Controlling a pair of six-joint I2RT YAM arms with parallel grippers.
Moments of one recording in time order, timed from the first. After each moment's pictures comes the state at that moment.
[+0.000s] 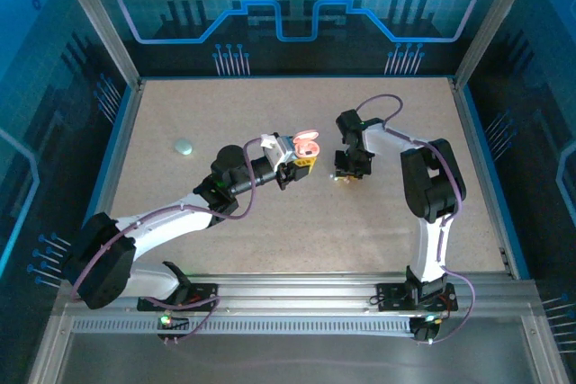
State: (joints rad) left arm -0.66 1.33 0.70 0.66 0.38 0.07; right arm 0.35 1.99 1.37 -0.83 -0.06 0.47
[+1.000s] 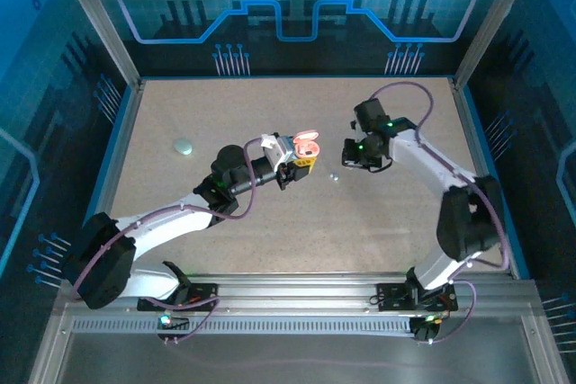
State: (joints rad) left arm -0.66 1.33 0.70 0.66 0.38 0.07; right arm 0.33 1.58 1.26 -0.82 -0.18 0.43
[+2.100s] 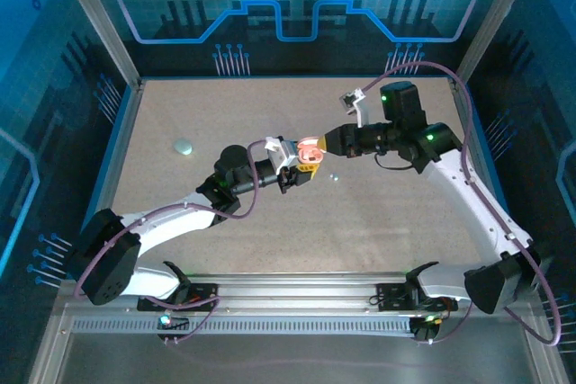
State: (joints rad) left arm -0.66 1.36 0.70 0.67 0.46 0.07; right arm 0.39 1.30 1.36 -0.74 -0.77 0.36
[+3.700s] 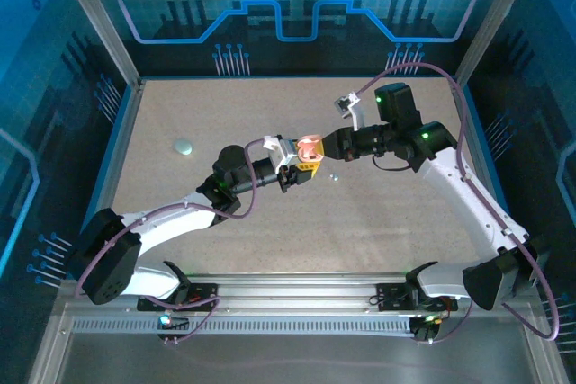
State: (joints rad) left arm -0.66 1.36 0.70 0.71 0.47 0.04; right arm 0.41 1.31 1.36 -0.77 -0.78 0.30
